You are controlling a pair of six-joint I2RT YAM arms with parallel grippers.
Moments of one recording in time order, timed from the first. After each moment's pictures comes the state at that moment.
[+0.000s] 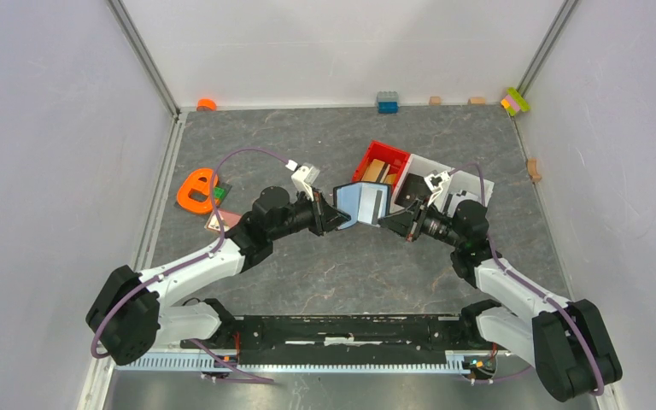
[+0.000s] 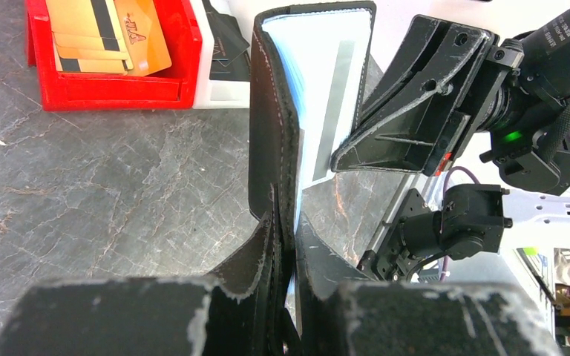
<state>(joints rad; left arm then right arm) -0.73 1.19 0.63 0.33 0.29 -0.58 0.31 1.04 0.31 0.63 -0.73 0.63</state>
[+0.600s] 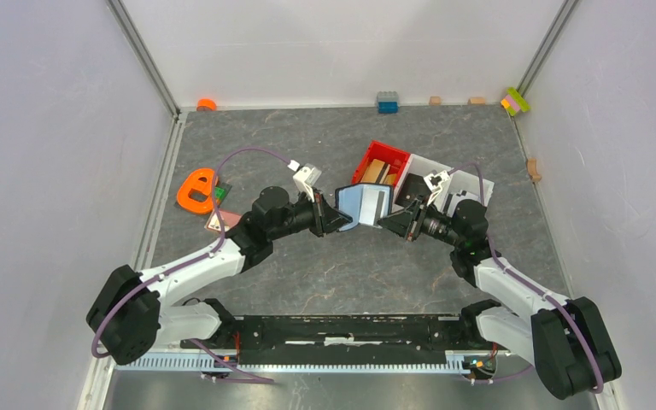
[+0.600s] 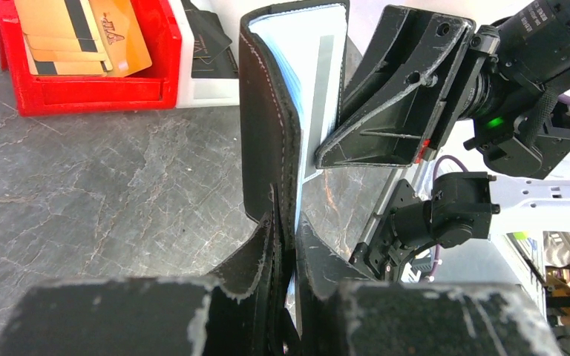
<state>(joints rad) -0.73 1.19 0.63 0.35 0.34 -0.57 0.31 1.05 0.31 0.63 -0.74 0.64</state>
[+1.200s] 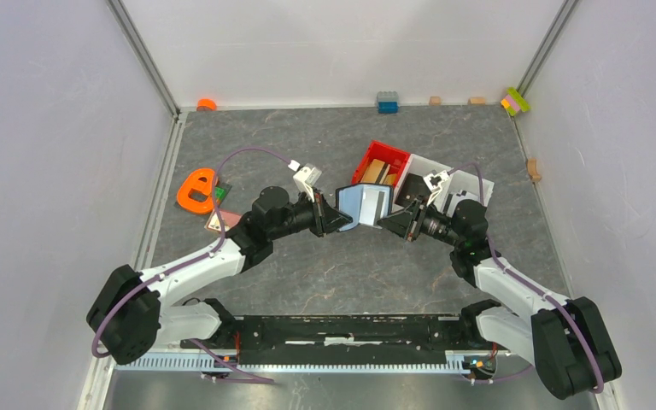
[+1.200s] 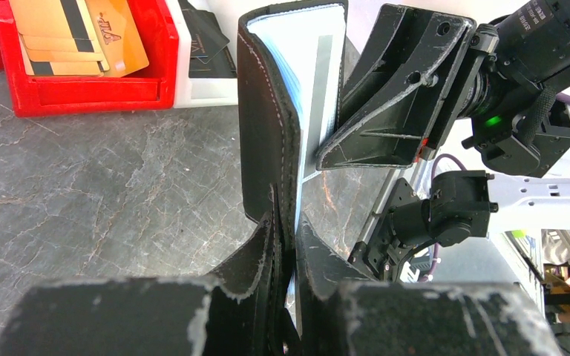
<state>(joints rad) -0.73 1.19 0.63 0.35 0.35 -0.57 0.31 1.05 0.31 0.64 -0.74 0.65</state>
